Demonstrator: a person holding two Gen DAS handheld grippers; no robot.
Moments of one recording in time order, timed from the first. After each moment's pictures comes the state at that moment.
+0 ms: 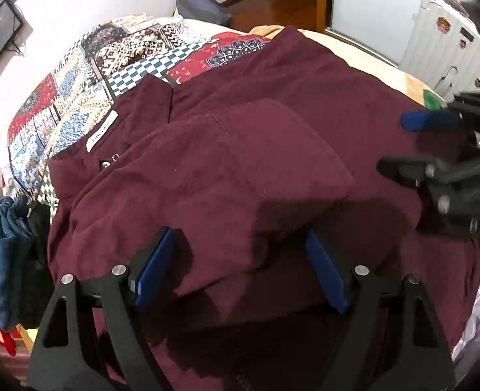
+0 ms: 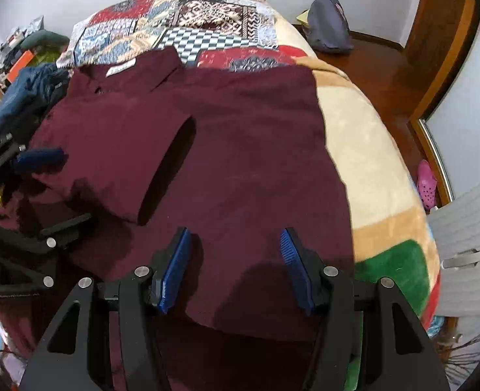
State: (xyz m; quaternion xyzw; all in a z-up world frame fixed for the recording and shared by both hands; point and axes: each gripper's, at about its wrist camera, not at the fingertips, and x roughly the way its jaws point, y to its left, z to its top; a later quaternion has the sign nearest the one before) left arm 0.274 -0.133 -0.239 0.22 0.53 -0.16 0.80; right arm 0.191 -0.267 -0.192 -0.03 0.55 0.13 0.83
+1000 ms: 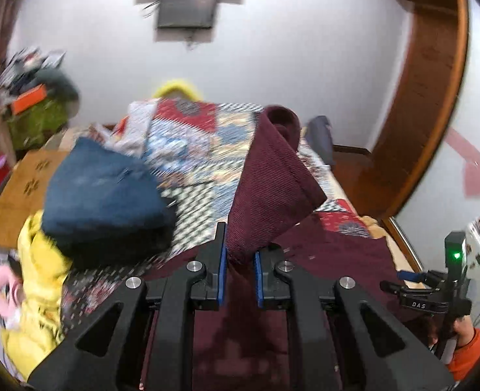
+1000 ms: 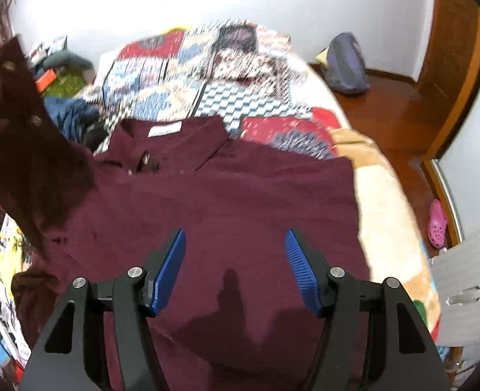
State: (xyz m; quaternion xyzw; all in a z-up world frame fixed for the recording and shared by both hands) left arm 0.216 0.112 -0.063 -0.09 0.33 0.03 0.94; right arm 0.221 -0.216 -0.147 -0.01 0.50 0.17 0.85
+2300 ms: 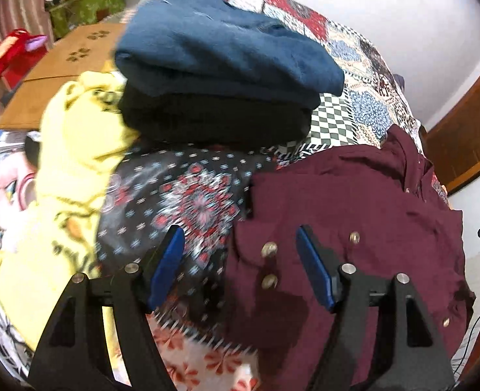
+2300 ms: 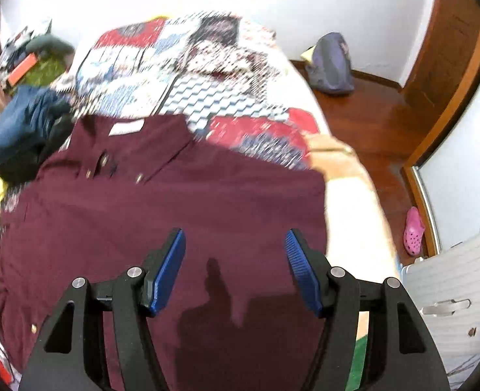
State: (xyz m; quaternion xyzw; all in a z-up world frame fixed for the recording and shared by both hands) left arm 0.203 0.263 -0.214 -0.19 0.49 0.11 0.84; right arm 0.259 -0.247 -0.137 -0.05 0.49 0.12 0.86
